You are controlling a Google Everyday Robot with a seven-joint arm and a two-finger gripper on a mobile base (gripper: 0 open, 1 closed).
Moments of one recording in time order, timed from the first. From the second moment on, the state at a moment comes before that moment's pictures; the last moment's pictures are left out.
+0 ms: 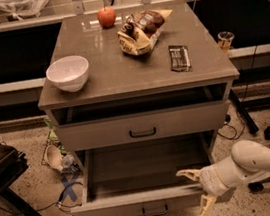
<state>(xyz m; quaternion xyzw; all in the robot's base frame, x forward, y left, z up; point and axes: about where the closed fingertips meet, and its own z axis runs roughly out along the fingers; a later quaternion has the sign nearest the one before) 0.429 -0.150 0.448 -0.74 0.54 0.23 0.32</state>
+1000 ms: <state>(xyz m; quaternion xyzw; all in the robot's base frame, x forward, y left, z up) 0.462 -0.181 0.543 -0.76 0.60 0.11 0.23</state>
